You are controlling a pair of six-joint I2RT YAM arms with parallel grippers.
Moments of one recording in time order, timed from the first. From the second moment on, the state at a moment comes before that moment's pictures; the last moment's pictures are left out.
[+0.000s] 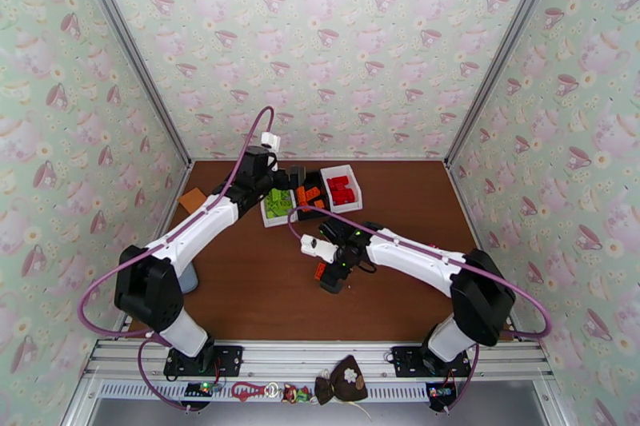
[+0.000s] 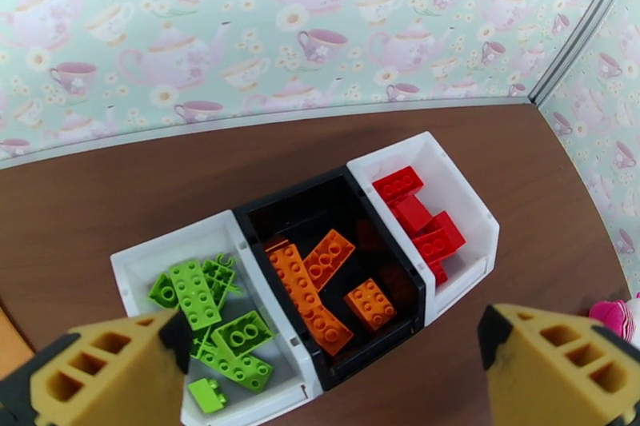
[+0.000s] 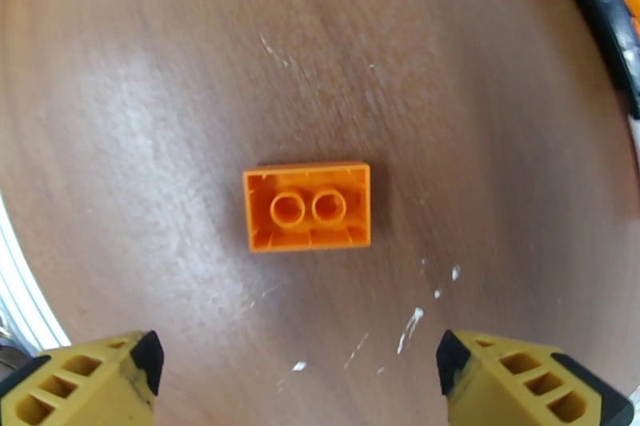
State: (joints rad) left arm -0.40 1.62 1.37 -0.22 0.03 -0.20; right arm 0.85 1.66 1.16 -0.82 -0.07 -0.40
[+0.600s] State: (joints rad) left arm -0.38 1.60 1.34 -0.25 0.03 -0.21; right arm 0.85 1.88 1.23 -0.73 -0.07 -0.43
